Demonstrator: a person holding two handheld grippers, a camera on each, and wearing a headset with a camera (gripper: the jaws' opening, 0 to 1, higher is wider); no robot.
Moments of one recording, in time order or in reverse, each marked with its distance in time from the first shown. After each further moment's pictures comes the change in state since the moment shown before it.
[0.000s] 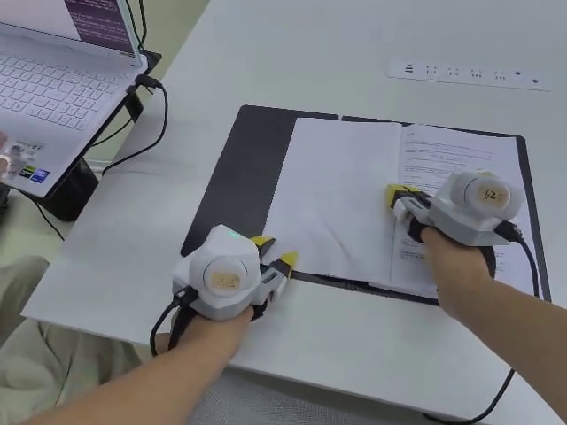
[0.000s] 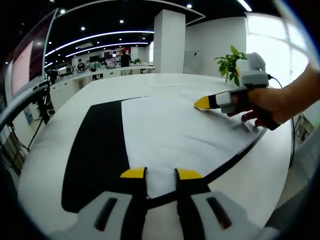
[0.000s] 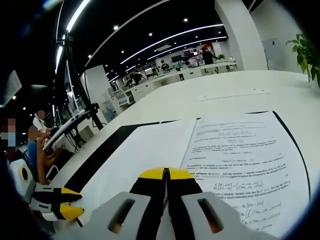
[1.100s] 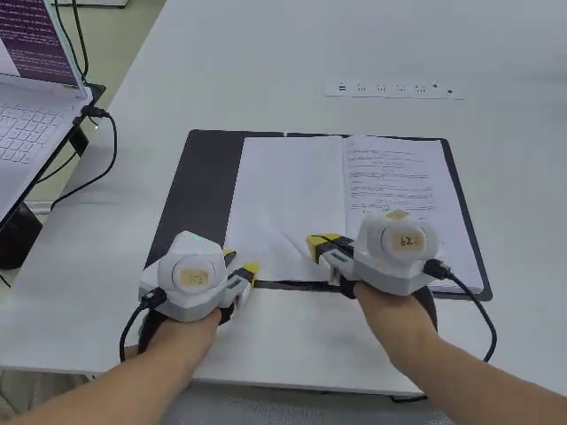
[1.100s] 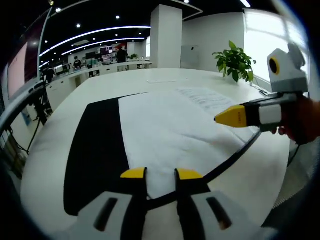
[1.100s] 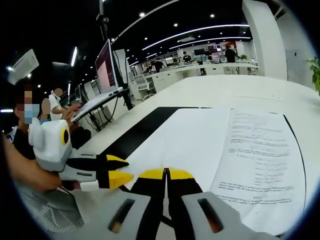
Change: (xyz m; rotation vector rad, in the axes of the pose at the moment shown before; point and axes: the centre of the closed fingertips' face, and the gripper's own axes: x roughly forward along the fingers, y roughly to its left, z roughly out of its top) left arm -0.002 -0.002 0.003 0.018 0.048 -0.018; right arm -0.055 0.072 -0.035 -0.132 0.092 0.119
